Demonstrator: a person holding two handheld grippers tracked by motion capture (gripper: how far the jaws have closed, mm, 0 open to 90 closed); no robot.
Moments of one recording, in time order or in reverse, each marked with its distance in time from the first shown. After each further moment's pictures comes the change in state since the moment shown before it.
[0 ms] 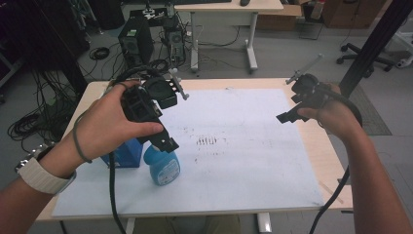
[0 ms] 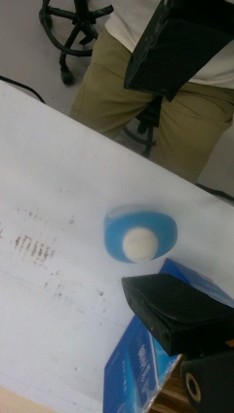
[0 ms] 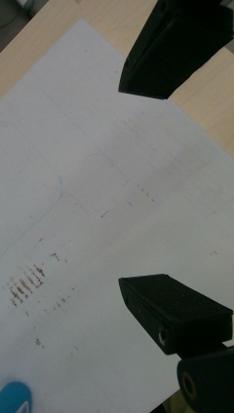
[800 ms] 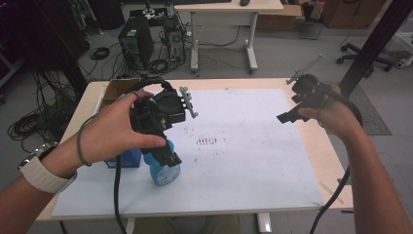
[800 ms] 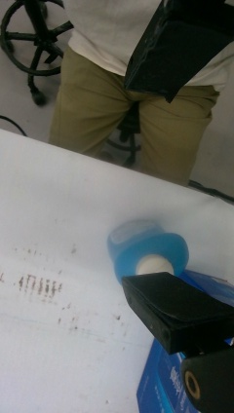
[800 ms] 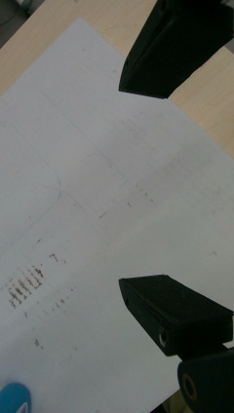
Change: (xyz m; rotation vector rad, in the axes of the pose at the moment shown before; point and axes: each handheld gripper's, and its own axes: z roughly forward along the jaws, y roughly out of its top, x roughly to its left) left arm -0.016 0.004 0.011 0.024 -0.071 0.177; right arm -0.002 -0.001 0.001 0.004 0.003 0.005
